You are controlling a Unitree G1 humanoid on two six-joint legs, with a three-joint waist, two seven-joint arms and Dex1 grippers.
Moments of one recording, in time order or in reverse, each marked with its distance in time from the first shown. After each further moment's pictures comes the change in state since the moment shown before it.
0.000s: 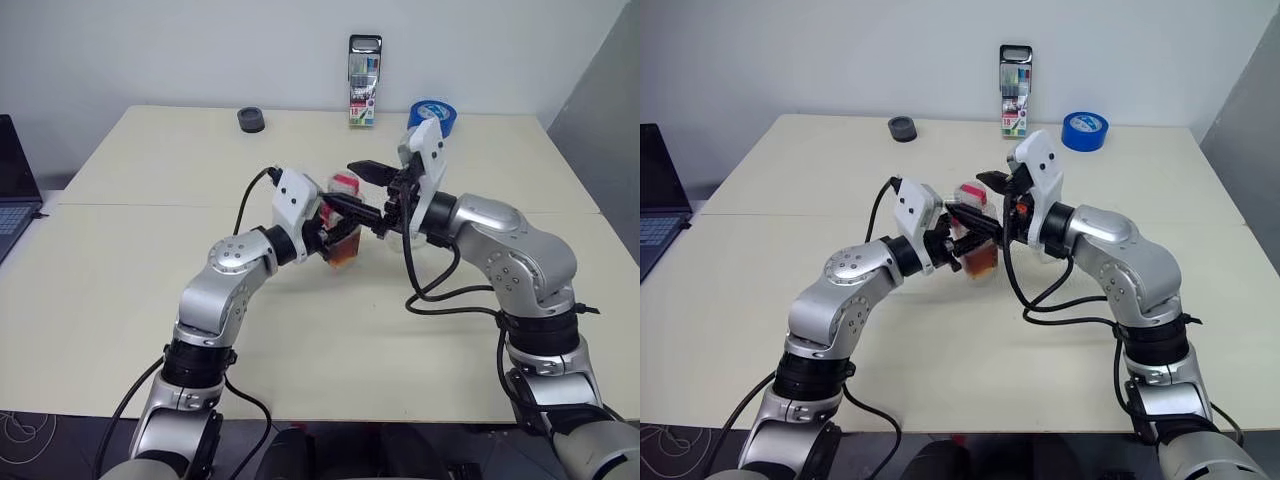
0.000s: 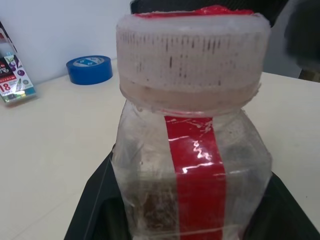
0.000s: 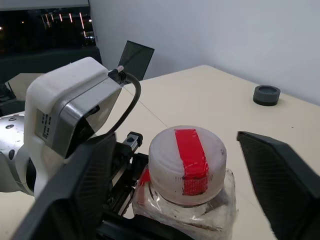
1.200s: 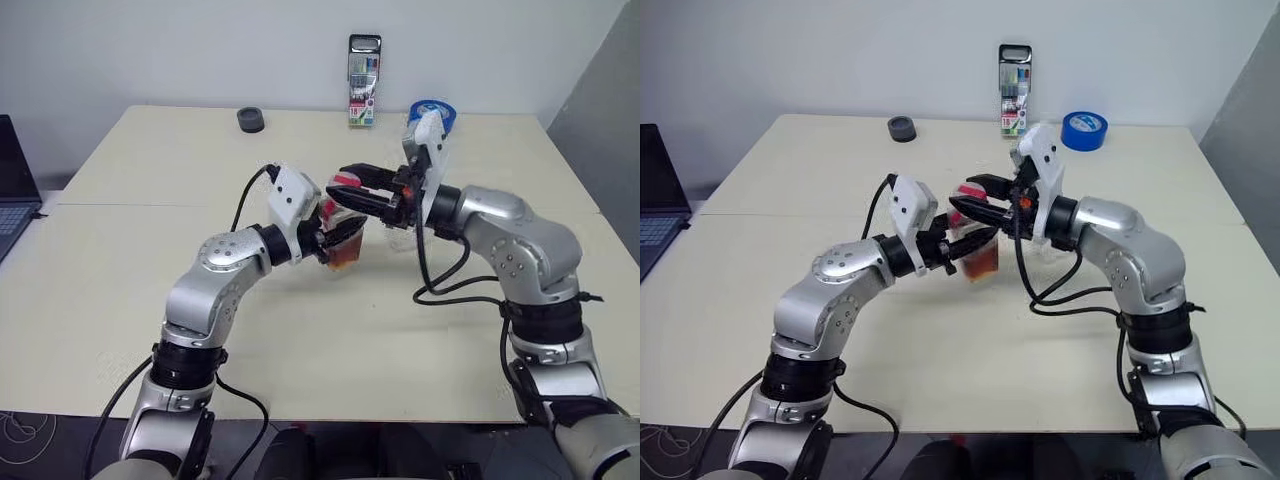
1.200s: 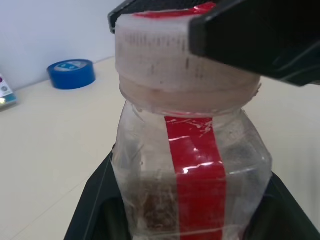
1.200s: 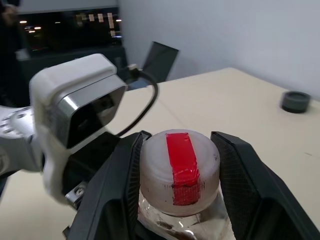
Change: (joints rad) left arm -0.001 0.101 0.034 -0.114 -0.128 0.092 -0.135; right arm -0.109 -0.076 -0.020 0.117 0.074 -0.001 0.290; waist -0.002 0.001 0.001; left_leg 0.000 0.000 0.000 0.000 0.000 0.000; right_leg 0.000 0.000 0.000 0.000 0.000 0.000
